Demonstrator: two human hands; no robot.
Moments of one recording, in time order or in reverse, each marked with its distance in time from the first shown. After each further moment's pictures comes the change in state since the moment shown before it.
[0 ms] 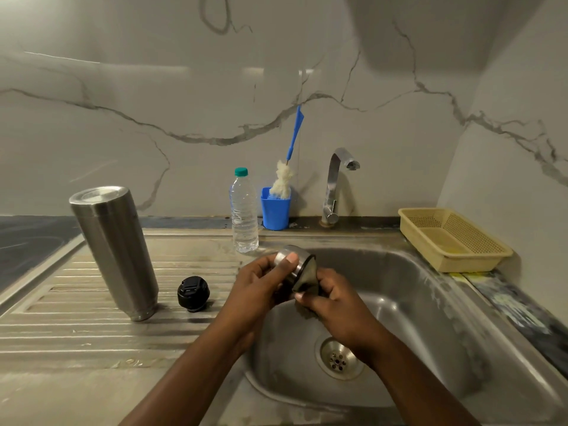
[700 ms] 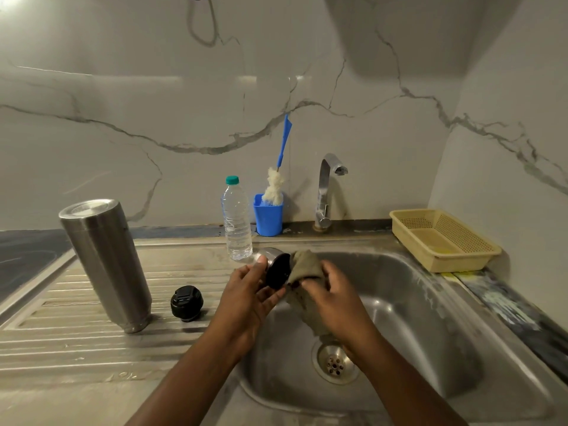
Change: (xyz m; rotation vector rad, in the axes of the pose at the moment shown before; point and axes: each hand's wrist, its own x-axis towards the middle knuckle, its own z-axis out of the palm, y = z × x) left_hand 0.014 -0.008 -0.002 -0.390 0.219 -0.183; right_hand 0.008 0.005 -0.005 -0.013 0.305 0.173
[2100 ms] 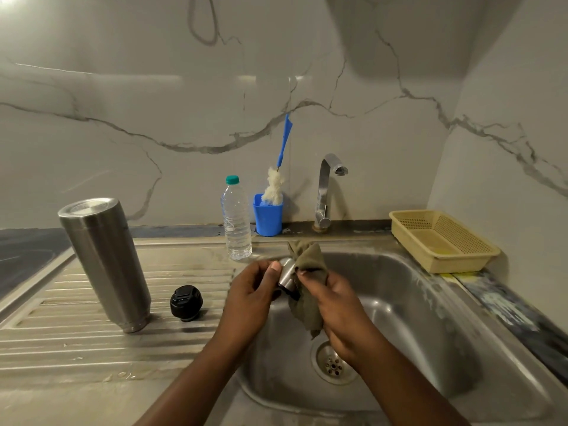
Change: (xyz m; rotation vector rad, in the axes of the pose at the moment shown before) left_hand -0.014 -0.005 0.003 0.652 -0.048 0.440; right_hand -0.002 -0.001 0.010 0.456 -0.031 0.133
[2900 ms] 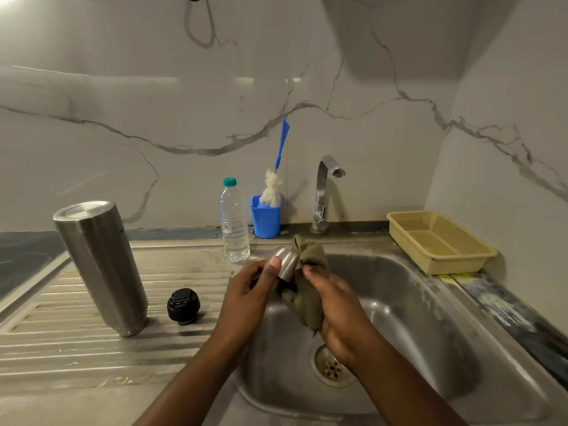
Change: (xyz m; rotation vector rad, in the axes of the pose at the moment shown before) left_hand 0.000 0.001 -0.001 -0.050 -0.038 0.062; right_hand -0.003 -0.008 0.003 0.189 -0.017 0.088
